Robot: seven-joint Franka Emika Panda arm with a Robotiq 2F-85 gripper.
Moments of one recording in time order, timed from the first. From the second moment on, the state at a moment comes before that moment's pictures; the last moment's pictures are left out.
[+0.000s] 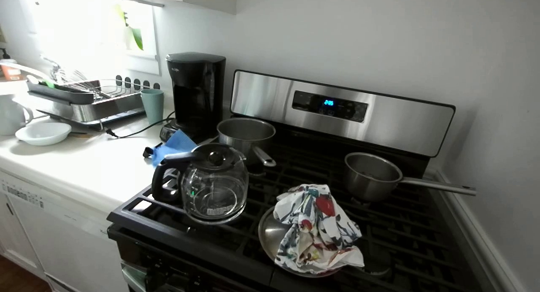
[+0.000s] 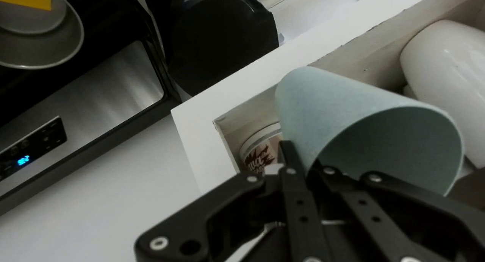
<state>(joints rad) -0.02 -0.32 0.07 -1.62 0.16 2.09 0.38</state>
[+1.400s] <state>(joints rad) 0.00 -0.19 0.07 -1.54 0.20 2.13 0.43</state>
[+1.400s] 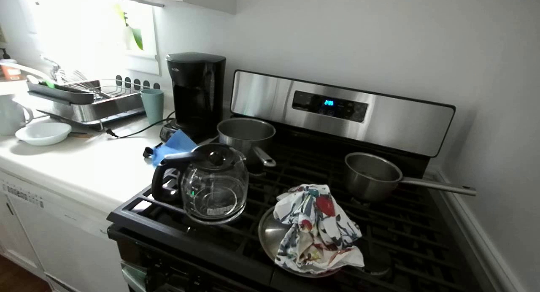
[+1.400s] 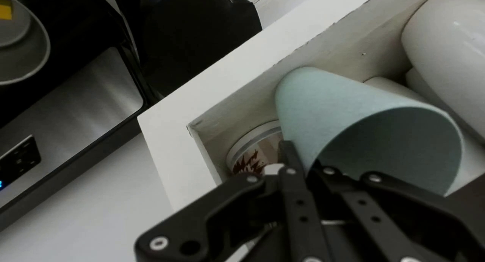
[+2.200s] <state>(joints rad) 0.00 -0.16 0.07 -1.53 0.21 2.09 0.46</state>
